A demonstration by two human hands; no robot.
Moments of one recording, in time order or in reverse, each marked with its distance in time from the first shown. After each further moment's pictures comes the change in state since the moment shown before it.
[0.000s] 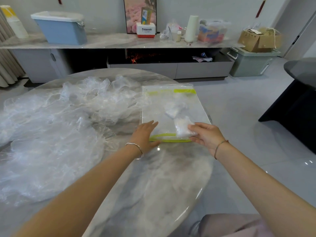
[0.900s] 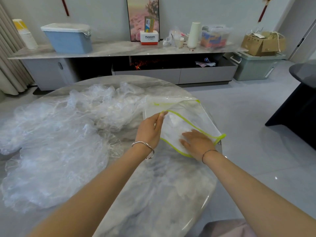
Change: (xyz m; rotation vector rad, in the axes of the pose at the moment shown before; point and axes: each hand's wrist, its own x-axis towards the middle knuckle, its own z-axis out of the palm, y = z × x) left_hand -0.004 0.052 -0.047 -0.551 0.386 -0.010; right_hand 0.053 0.037 0.010 -1.561 -0.137 -0.422
